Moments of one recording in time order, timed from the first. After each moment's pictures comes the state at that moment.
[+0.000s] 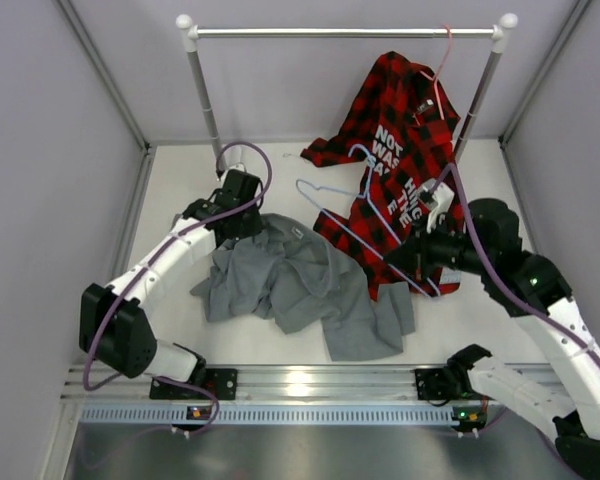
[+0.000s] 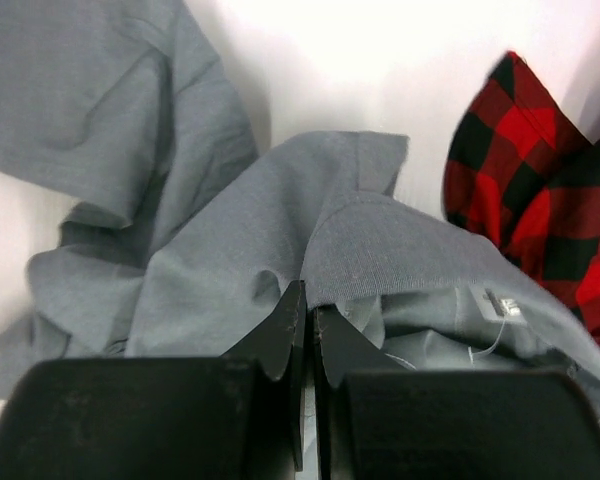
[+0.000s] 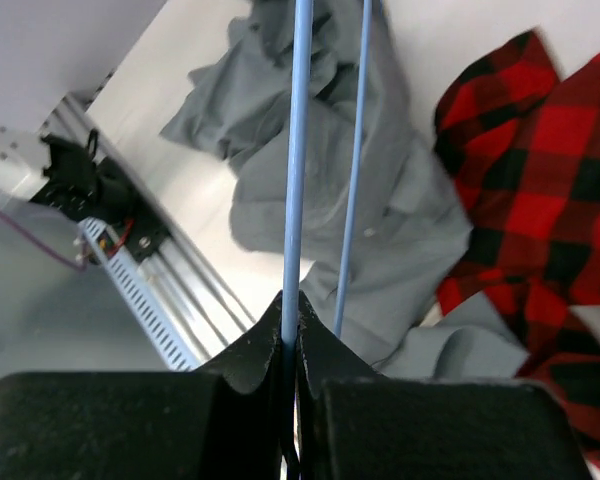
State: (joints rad) left arm -0.46 1.41 1.19 -0.65 -0.24 -0.64; right arm 0.50 0.84 1.16 -0.78 -0.42 0.21
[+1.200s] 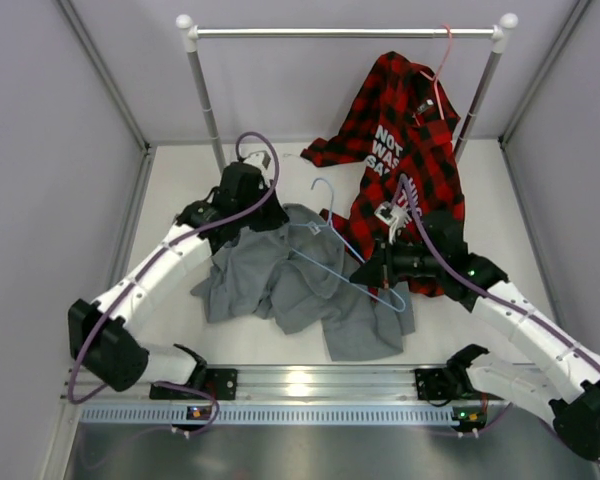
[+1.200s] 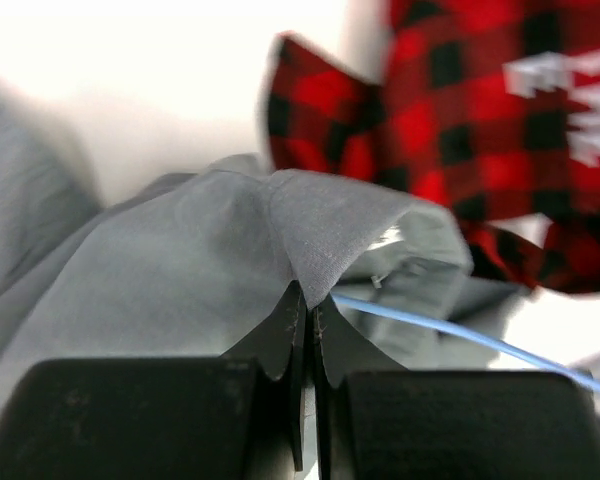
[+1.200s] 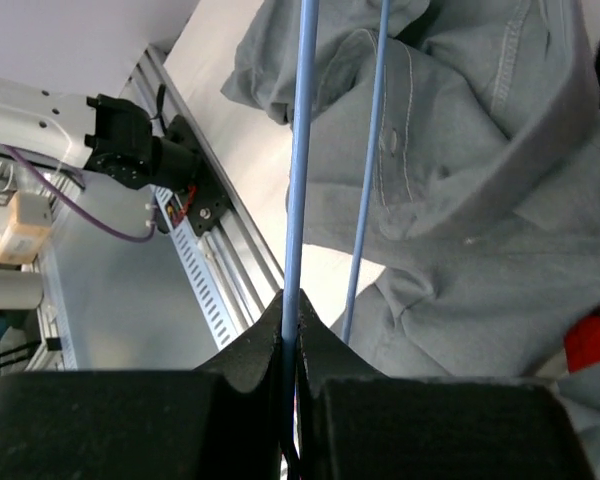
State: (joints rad) left arm -0.51 1.39 1.24 -0.56 0.02 -0.59; right arm 0.56 0.92 0.79 -0.38 -0.65 0.39
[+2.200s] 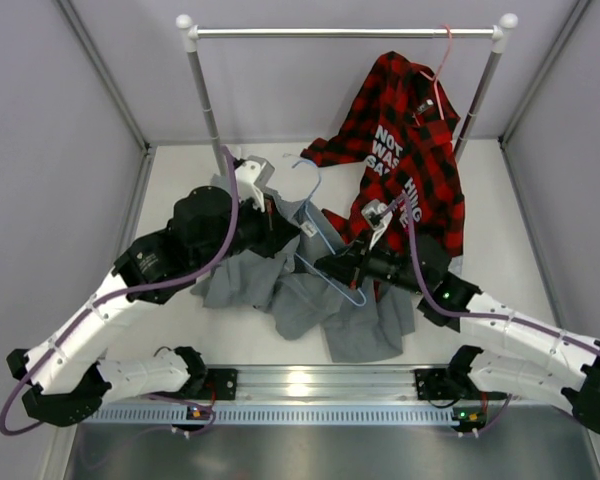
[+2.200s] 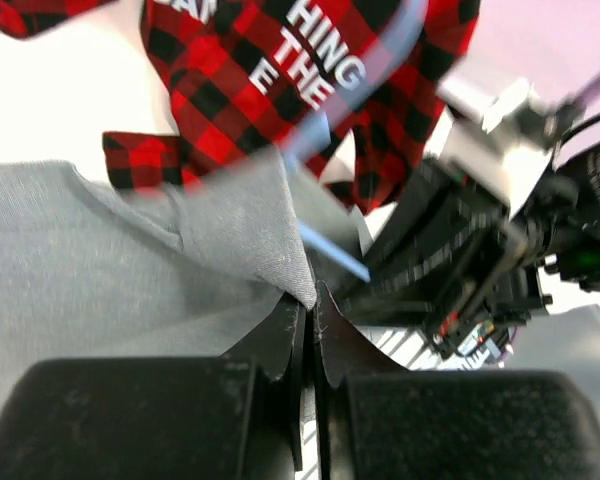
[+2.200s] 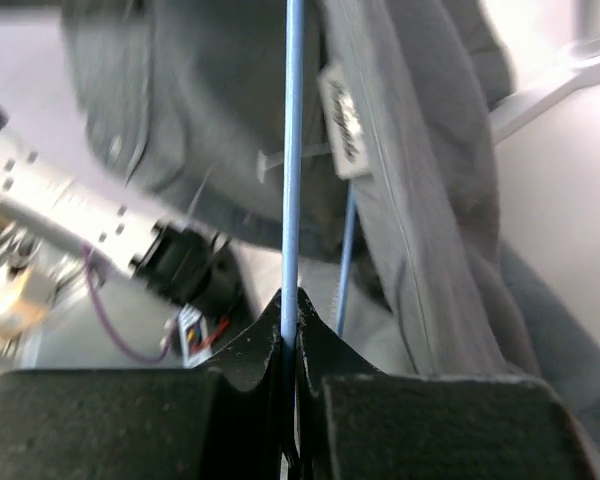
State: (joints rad) left arm -0.88 1.05 1.43 -0.69 -0.04 -0.43; right arm 0.86 0.98 0.64 0.34 -0.37 0.51
